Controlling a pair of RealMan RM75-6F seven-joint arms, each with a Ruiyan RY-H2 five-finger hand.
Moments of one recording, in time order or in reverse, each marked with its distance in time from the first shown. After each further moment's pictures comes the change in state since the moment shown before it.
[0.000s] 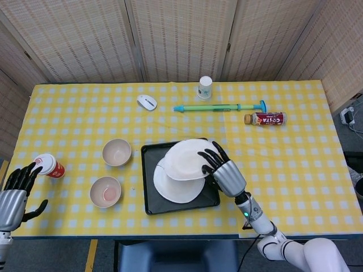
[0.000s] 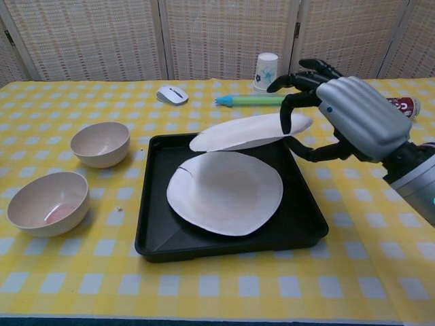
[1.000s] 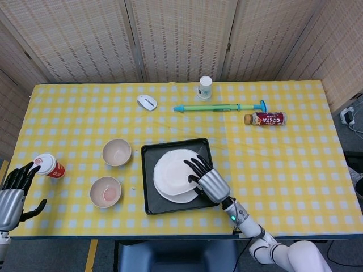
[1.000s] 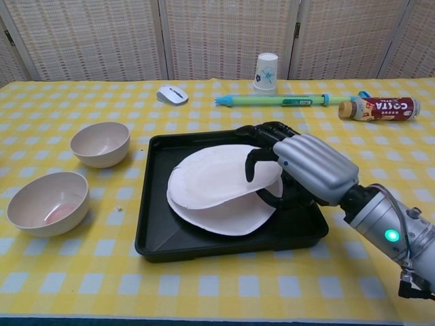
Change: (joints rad) left arm 0.001 0.012 -0.006 -0.004 -0.011 -0.013 -0.037; right arm 0.011 -0.106 -0.060 0.101 0.022 -0.194 0.085
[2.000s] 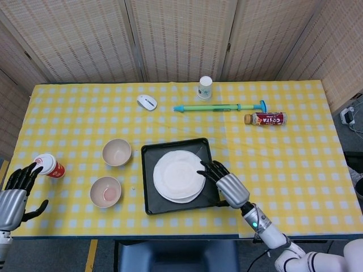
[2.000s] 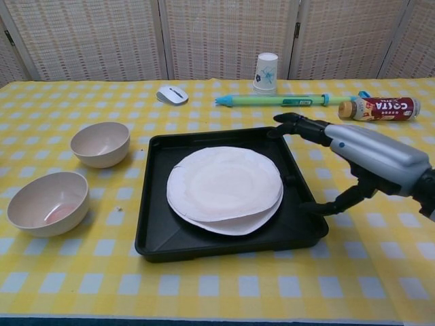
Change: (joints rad) left arm -0.005 -0.003 0.007 0.004 0.017 -0.012 0.005; right arm -0.085 0.438 -0.027 -0.678 0.064 -0.089 -0.096
